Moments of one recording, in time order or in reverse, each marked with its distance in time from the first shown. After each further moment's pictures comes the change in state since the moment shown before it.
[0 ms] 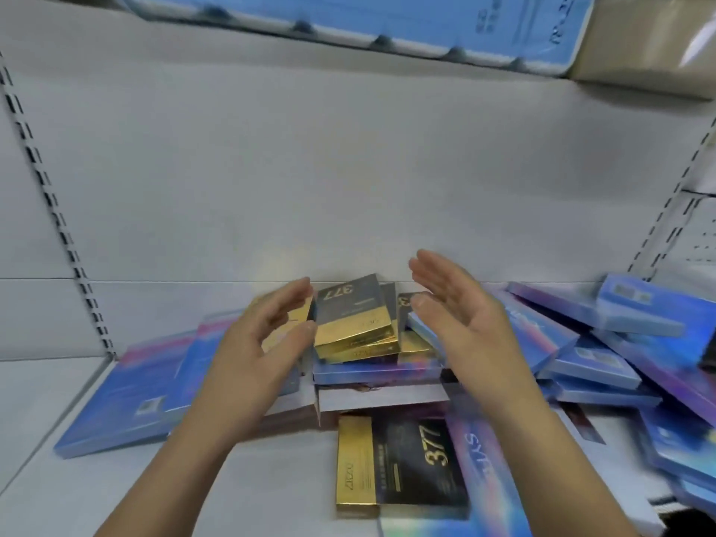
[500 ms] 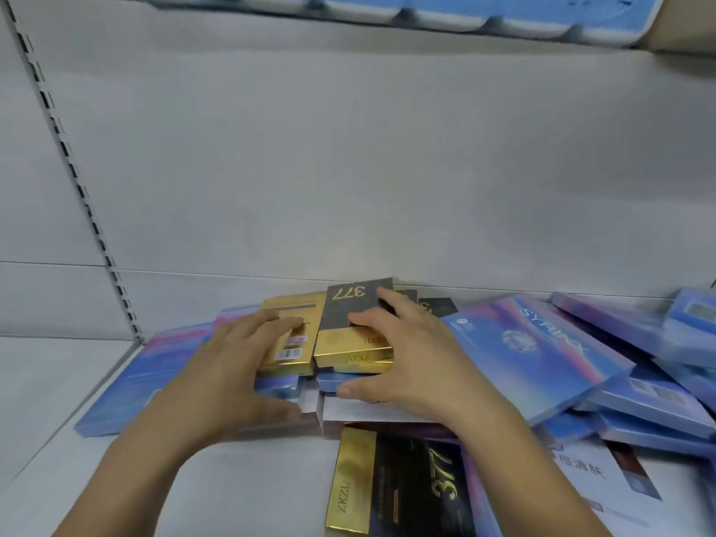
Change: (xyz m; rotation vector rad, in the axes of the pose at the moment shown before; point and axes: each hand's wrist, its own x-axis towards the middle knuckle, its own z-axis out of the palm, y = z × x) left_hand 0.009 -0.025 -0.028 0.836 -0.296 -0.054; right_hand 0.040 0.025 0.034 -0.798 -0.527 -0.061
